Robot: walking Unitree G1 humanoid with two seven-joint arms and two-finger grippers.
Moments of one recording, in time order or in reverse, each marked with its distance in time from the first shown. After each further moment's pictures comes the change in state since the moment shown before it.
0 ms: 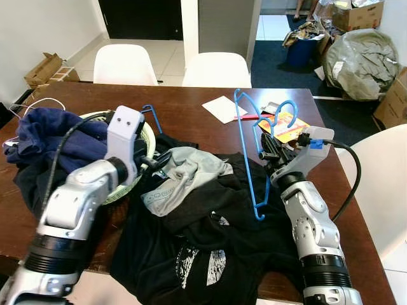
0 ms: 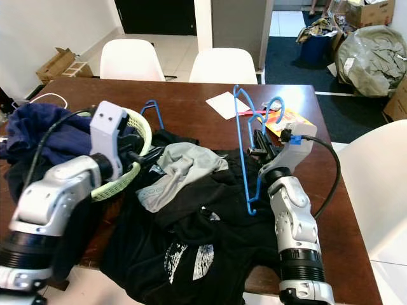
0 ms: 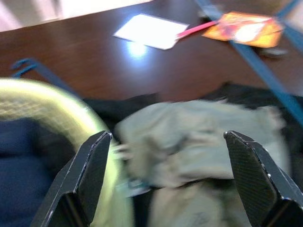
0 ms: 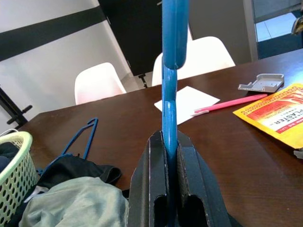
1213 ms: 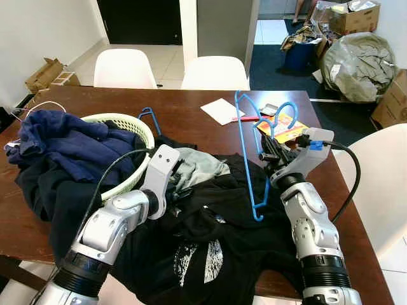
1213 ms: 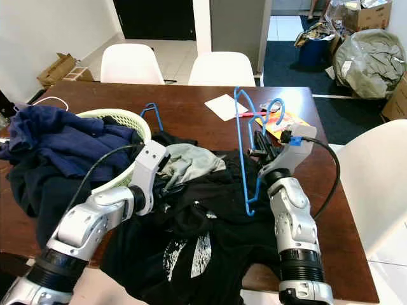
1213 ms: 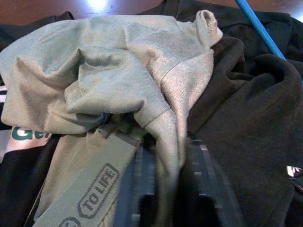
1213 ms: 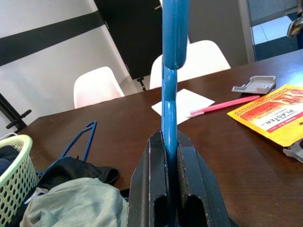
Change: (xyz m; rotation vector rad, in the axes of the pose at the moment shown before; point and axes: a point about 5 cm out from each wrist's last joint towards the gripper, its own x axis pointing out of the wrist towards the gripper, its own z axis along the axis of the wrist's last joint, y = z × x) left arm 0.008 -0.042 -0.058 -0.028 0.247 -0.121; right arm 0.000 -0.001 -0.002 0.003 0.000 -0.006
